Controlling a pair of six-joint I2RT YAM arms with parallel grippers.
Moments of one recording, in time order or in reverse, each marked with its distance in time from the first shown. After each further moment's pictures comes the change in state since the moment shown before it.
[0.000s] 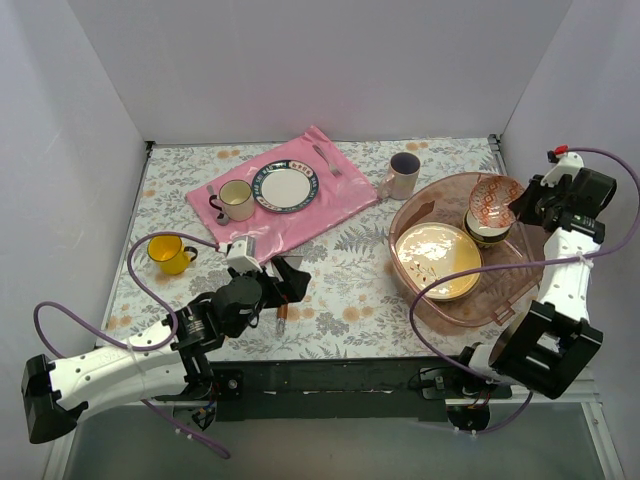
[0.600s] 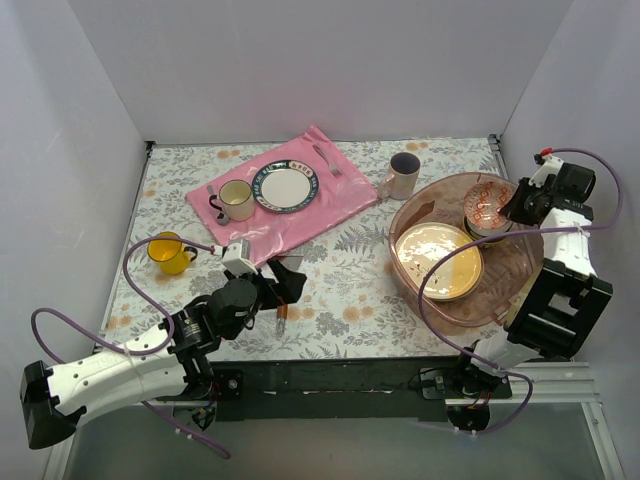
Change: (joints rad) left arm 0.019 -0.045 -0.045 0.006 0.007 -0.002; right arm 0.040 0.236 0.054 0.005 0.072 0.042
